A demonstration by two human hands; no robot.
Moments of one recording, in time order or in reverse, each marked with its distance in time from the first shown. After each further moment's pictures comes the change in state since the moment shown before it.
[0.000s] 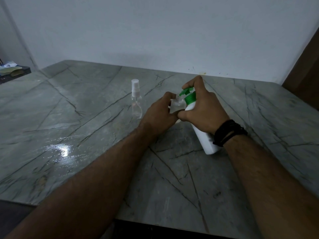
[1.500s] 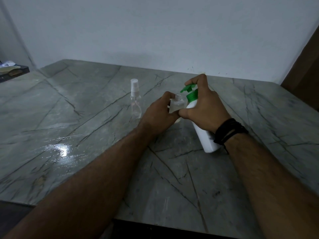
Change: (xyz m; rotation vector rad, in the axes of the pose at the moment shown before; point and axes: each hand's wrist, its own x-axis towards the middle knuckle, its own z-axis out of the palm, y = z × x) left_hand 0.001 0.002 0.000 0.026 -0.020 -0.015; right_hand 0.001 0.002 -0.003 0.019 0.043 -0.009
